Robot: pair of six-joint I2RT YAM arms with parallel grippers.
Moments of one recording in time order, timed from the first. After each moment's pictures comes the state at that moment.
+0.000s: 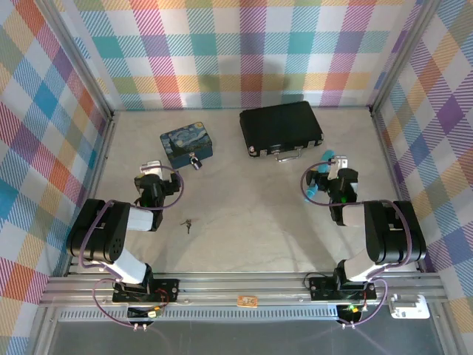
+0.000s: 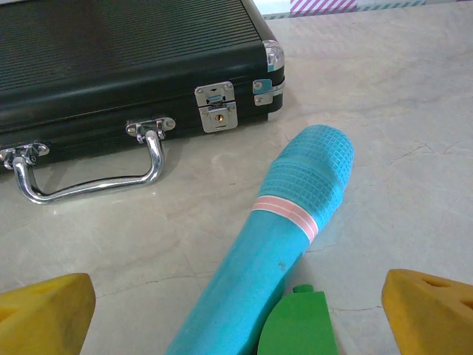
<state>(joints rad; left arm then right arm) -0.11 1.58 0.38 0.80 -0.25 -0.10 0.01 1.53 0.40 0.72 -0.06 0.07</state>
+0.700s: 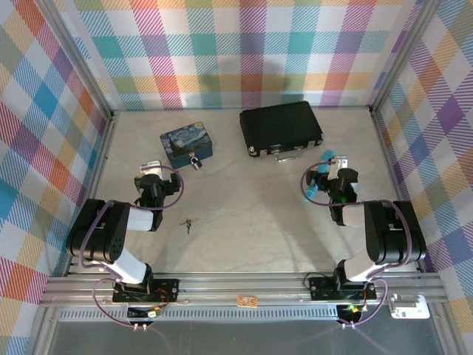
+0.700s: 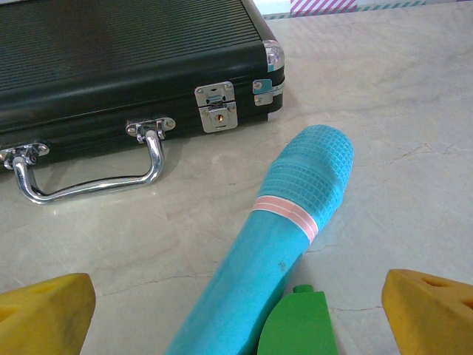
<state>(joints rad) -0.11 1.58 0.38 0.80 -0.25 -0.10 0.01 1.53 0.40 0.72 -0.06 0.07</state>
